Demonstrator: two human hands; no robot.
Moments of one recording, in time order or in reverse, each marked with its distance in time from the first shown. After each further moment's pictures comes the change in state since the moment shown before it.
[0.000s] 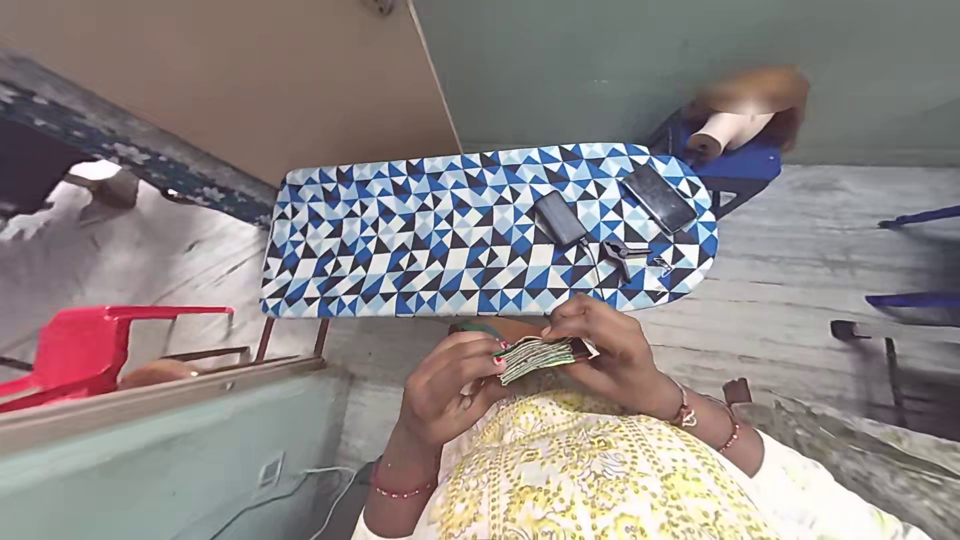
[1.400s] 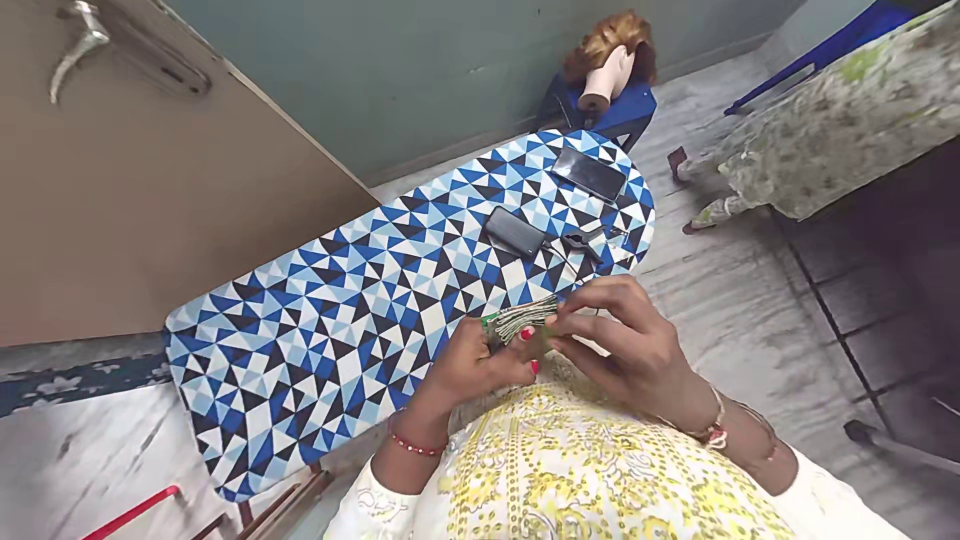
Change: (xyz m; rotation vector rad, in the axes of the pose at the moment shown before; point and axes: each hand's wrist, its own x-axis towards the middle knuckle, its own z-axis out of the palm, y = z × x) left_hand 0.115 -0.124 0.004 -0.720 -0.623 -0.396; right_hand 0.059 -0.001 0.016 -0.697 0.232 0.271
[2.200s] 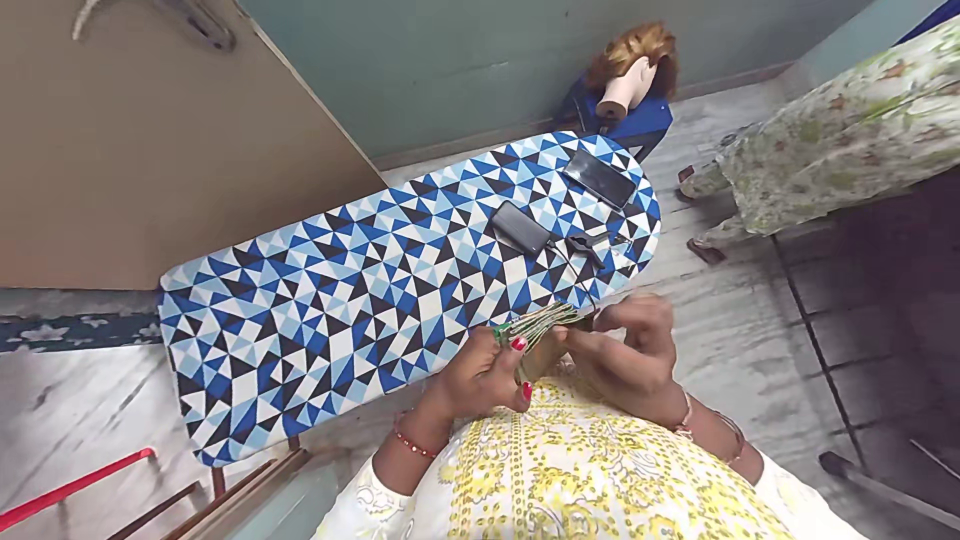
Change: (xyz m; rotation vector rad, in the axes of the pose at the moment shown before) left_hand -0.023 -0.002 0.022 -0.089 0.025 0.067; right_hand -0.021 0.008 0.014 -0.134 0.169 -0.111
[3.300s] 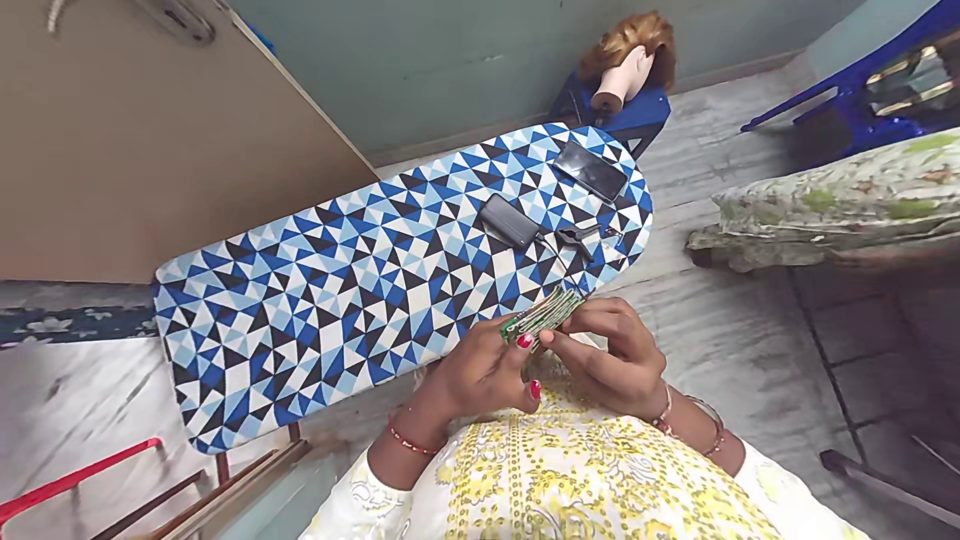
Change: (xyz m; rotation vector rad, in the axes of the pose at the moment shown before) left_hand 0.016 0.008 0.027 0.224 -0.044 0.121; right_hand -0.014 0.008 -0.014 0.181 0.013 -0.083
